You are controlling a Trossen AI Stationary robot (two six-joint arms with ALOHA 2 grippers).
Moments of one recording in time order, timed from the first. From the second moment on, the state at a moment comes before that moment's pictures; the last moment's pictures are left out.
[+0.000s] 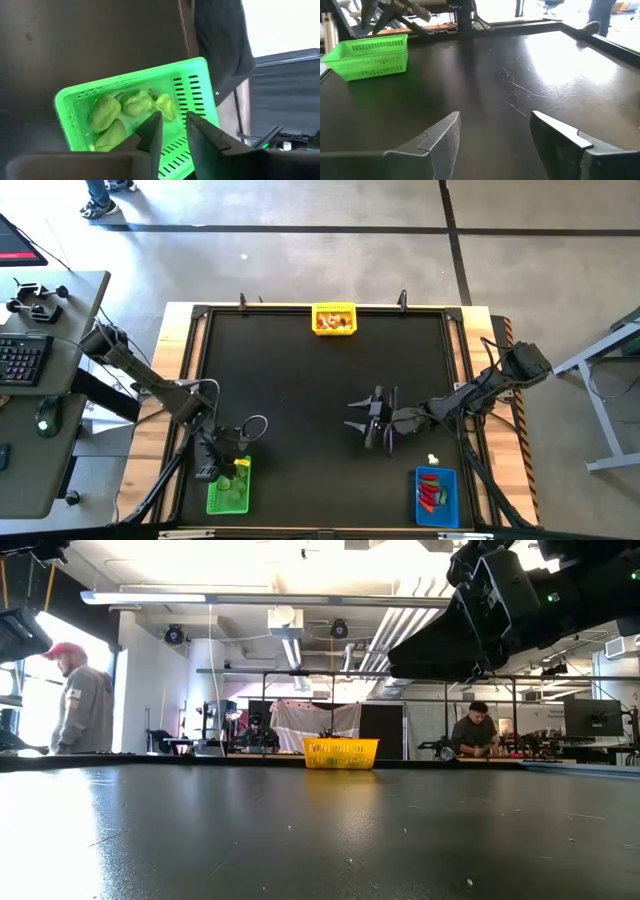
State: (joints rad) left arm -0.60 1.16 0.63 -0.39 0.38 -0.60; right arm 0.39 1.55 0.50 0.71 0.56 0.23
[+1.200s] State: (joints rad) left arm 0.07 1.30 0.64 0.15 0.38 0.13; right arm 0.49 1.03 0.65 -0.95 -0.17 1.16
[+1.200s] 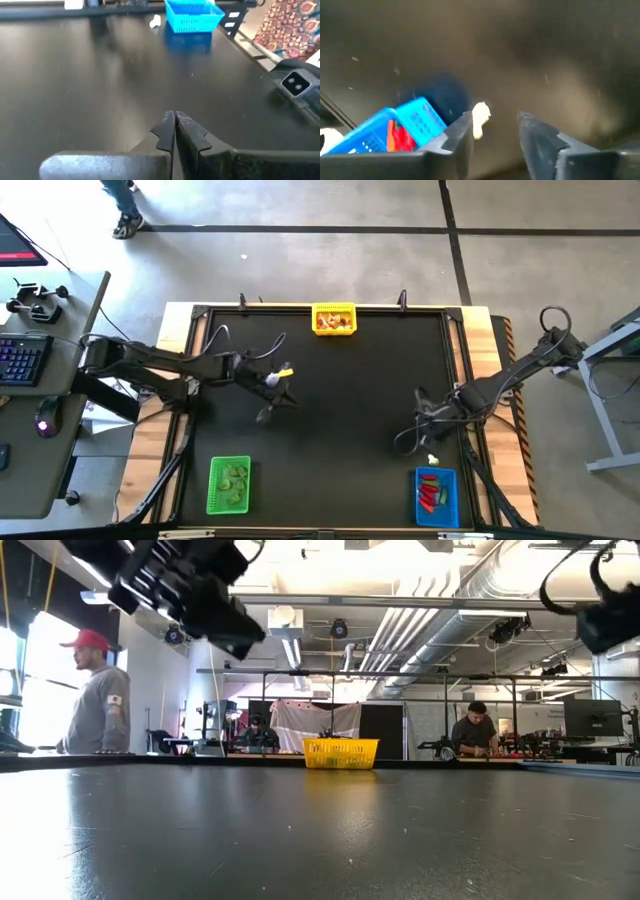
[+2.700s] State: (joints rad) left arm 0.23 1.06 0.63 -0.10 0.38 0.24; right arm 0.48 1.16 0.46 -0.67 -0.47 1.27
